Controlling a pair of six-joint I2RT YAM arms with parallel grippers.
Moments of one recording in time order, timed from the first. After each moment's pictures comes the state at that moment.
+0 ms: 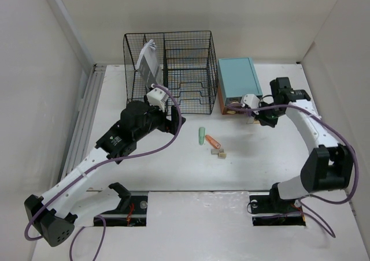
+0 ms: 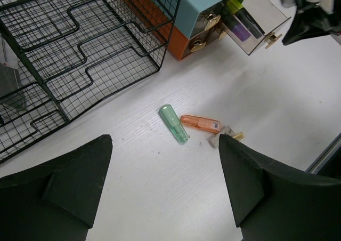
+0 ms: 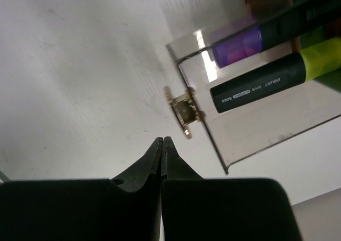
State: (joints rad) left arm -0.68 0.93 0.92 -0.28 0.04 -0.20; right arm 0.06 1.42 1.25 -1.08 -0.32 -1.14
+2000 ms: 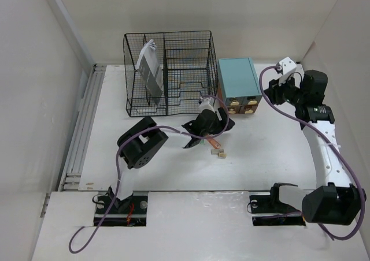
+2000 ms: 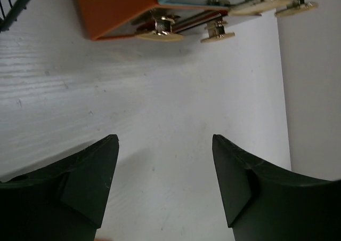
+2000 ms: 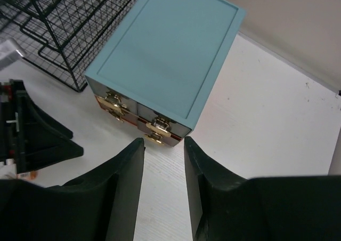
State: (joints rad) left arm -0.91 2.01 1.10 0.50 -0.09 -0.97; right arm -0.09 1.16 1.14 -0.39 -0.50 -0.40
